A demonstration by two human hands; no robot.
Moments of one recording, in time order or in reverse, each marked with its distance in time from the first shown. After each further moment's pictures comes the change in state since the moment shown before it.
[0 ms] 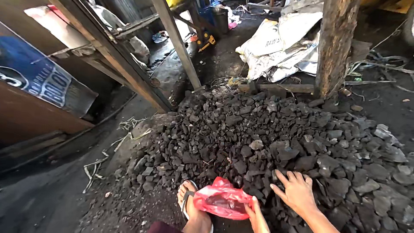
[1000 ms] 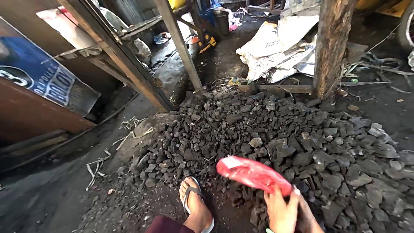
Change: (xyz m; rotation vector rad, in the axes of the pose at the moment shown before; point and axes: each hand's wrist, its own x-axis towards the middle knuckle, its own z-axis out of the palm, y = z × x) left_hand -0.013 0.026 0.014 0.183 -0.607 0.208; right_hand -0.059 -0.004 0.039 1.872 -0.032 0.686
